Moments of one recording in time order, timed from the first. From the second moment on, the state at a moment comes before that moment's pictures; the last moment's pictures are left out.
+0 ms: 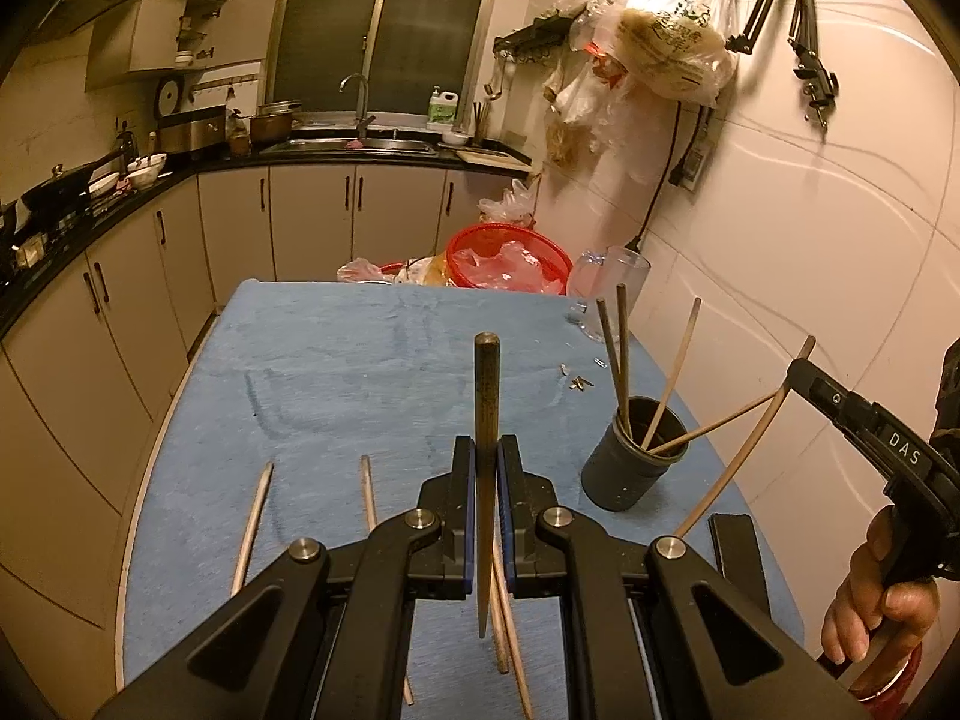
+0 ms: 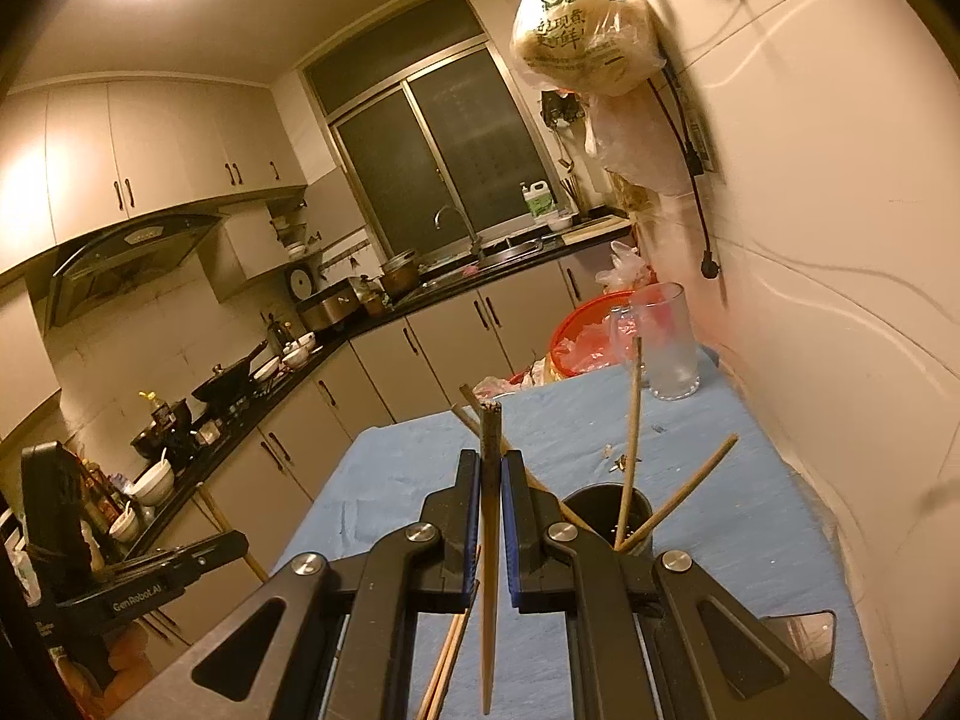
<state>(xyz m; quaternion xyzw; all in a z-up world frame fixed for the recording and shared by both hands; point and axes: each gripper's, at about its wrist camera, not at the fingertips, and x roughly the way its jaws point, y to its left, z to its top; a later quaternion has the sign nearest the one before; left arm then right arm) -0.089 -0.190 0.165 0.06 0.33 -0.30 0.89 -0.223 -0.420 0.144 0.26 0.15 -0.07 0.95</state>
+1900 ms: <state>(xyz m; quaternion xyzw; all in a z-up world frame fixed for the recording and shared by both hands) -0.103 -0.292 0.207 0.11 0.29 -0.34 0.89 -0.234 -0.477 0.197 0.24 0.09 -0.08 0.96</state>
